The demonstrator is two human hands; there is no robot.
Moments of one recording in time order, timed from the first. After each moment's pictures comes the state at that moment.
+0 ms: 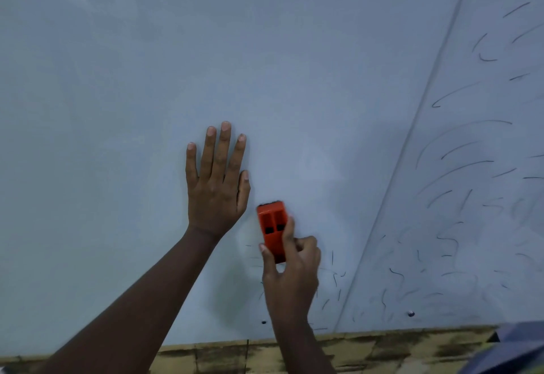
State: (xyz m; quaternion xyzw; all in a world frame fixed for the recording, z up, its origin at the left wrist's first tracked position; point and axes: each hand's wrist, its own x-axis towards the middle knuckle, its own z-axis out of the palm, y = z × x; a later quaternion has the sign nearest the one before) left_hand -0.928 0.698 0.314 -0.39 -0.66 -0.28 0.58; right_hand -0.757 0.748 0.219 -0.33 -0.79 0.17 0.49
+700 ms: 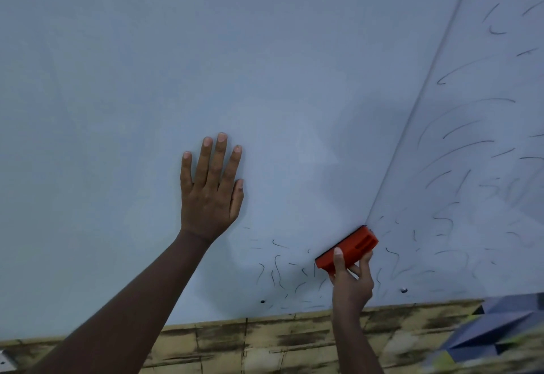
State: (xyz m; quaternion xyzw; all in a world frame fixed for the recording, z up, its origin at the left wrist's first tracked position) left_hand -0.933 0.688 0.264 -0.40 -0.66 -0.25 0.58; right_hand -0.691 0.841 0.144 -0.47 -0.46 0.53 0.53
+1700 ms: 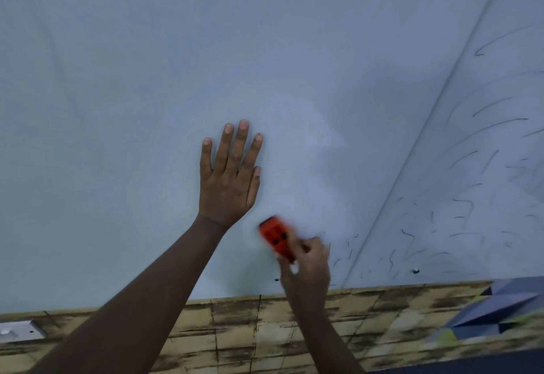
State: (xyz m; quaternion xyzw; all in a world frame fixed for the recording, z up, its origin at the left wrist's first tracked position) left_hand -0.935 0.683 0.248 -0.43 -0.66 -0.26 0.56; right_hand -0.741 0.760 0.123 -0.31 -0.83 0.11 0.45
